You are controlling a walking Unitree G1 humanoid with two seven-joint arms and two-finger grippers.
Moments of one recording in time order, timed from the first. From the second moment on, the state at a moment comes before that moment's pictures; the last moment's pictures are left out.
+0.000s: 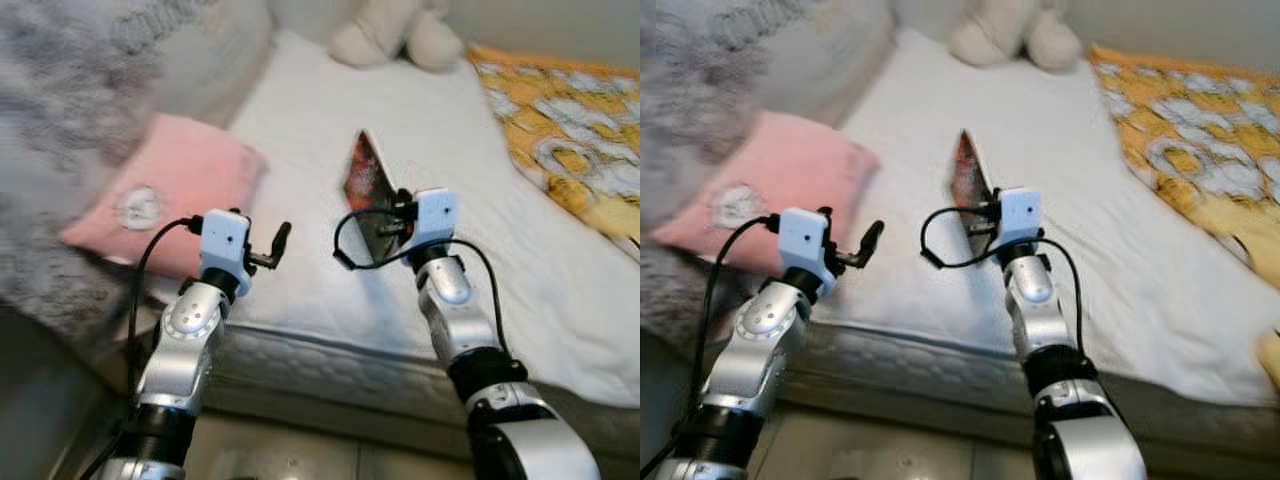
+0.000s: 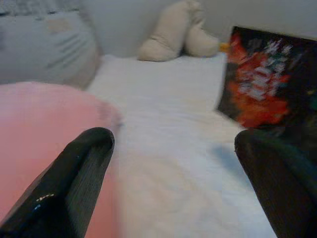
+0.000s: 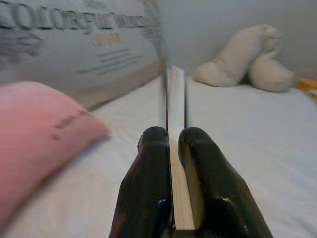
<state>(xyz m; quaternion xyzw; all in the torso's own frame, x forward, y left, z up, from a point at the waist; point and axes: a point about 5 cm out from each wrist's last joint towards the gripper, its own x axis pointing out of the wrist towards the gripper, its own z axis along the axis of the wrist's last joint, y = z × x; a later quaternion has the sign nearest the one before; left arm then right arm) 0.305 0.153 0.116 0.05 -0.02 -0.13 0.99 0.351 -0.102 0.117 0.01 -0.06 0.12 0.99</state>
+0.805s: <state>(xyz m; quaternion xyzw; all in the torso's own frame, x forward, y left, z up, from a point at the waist) 0.303 0.138 0.123 0.04 -0.03 -0.17 0.98 0.364 -0.105 0.126 -0.01 -0.05 0.10 0.99</state>
